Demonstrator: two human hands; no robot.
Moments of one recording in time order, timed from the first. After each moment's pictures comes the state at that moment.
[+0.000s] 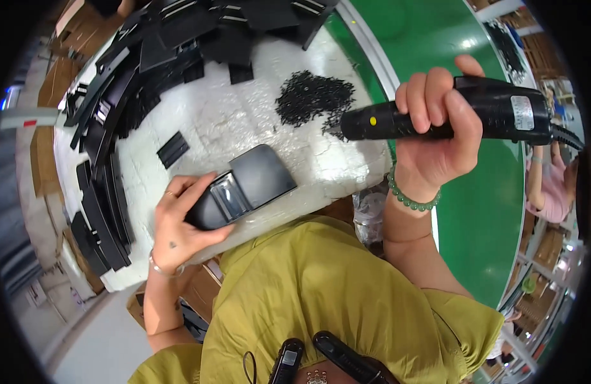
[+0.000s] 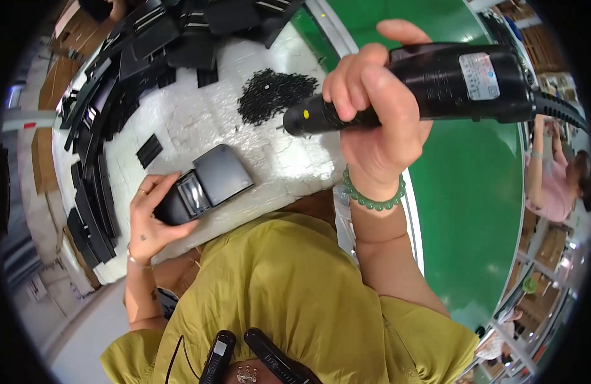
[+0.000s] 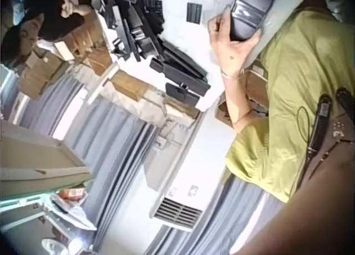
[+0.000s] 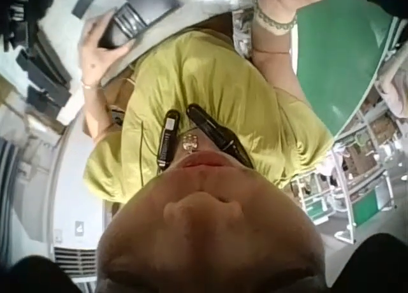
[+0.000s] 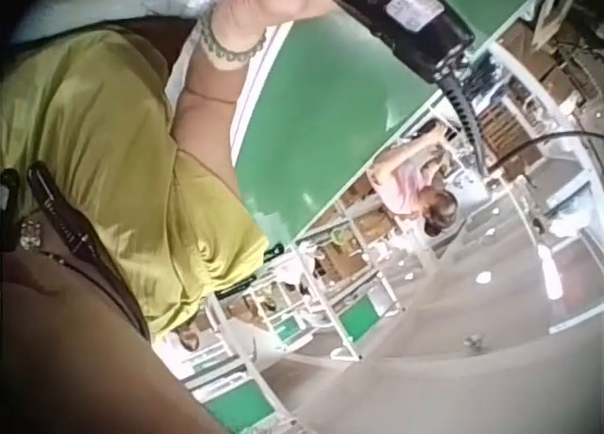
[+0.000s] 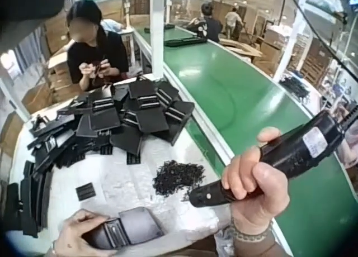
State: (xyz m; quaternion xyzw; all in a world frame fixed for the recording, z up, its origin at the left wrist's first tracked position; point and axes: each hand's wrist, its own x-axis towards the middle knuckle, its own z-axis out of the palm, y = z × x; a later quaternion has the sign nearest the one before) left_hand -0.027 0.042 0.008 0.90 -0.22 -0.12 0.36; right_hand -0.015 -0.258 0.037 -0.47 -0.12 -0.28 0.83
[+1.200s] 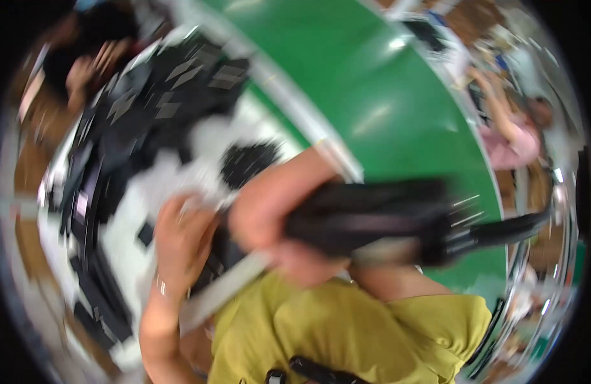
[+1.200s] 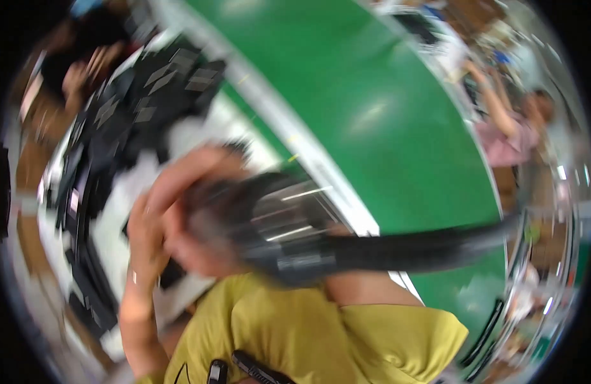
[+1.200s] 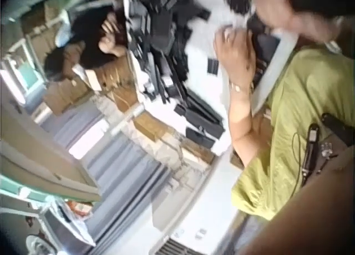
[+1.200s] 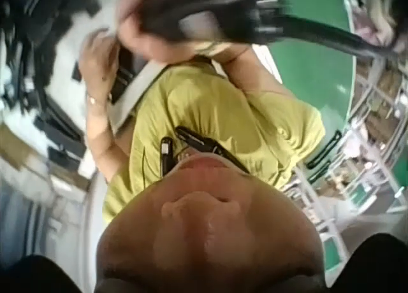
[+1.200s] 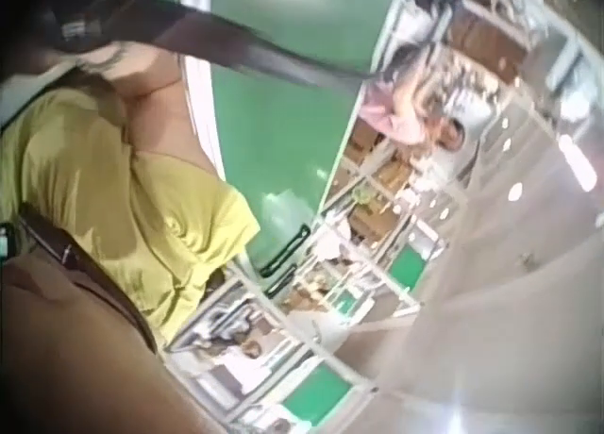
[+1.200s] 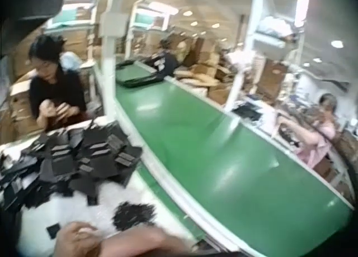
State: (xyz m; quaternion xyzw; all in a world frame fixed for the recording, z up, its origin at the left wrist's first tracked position) left_hand 0.020 -0.017 0.003 0.83 -0.47 0.06 0.29; right_hand -0.040 -0.213 0.063 -0.55 -0.25 -0.19 0.78
